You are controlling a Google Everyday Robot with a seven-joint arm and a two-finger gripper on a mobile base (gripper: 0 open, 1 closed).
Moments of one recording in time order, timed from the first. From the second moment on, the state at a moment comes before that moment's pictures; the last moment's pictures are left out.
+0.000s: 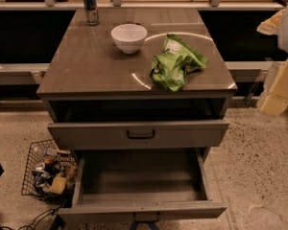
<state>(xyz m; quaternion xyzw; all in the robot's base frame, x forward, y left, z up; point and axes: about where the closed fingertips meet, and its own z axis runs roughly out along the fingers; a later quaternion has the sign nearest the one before) 0.438 -0.211 0.996 -0.60 0.77 -0.06 0.19</state>
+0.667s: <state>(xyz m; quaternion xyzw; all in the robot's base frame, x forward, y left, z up) 0.434 -0.217 1.003 -0.58 0.78 -0.05 0.21</state>
